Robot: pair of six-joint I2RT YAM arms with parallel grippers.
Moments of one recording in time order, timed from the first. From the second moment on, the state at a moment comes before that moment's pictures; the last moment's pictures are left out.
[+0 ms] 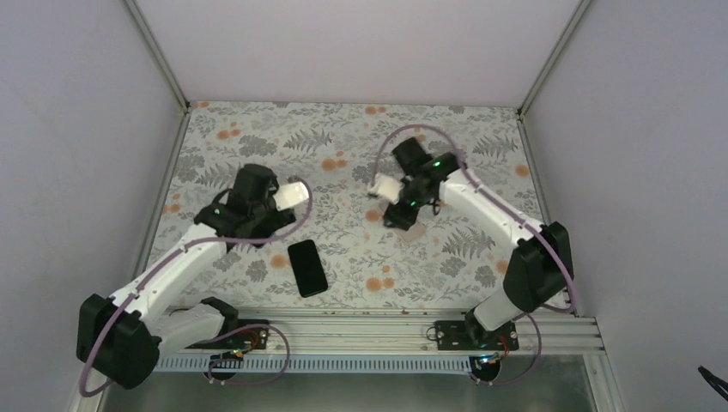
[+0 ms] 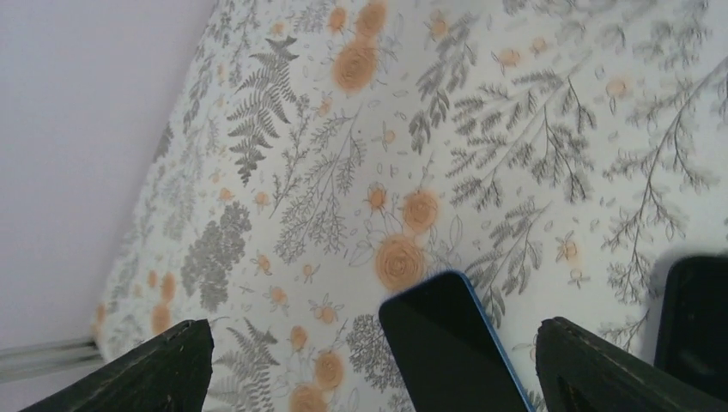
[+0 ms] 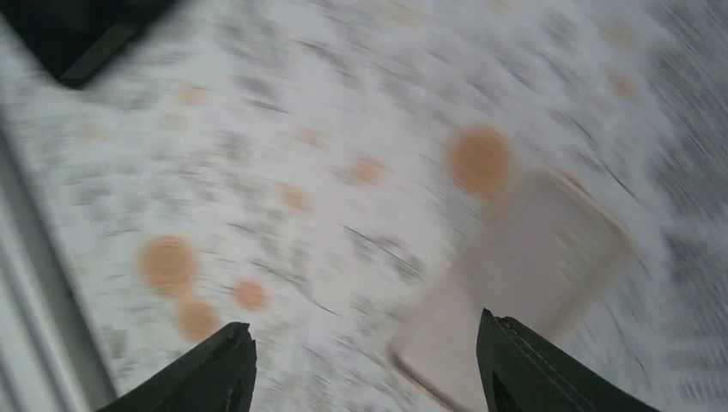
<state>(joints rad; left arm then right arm) -0.48 1.06 0.77 -0.45 -0.14 0.77 0.51 1.57 1.31 -1.01 -0.23 -0.61</state>
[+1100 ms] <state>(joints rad) 0.06 1.26 1.11 -0.54 0.54 0.54 1.29 2.11 1.63 -0.93 -0.38 -0.79</state>
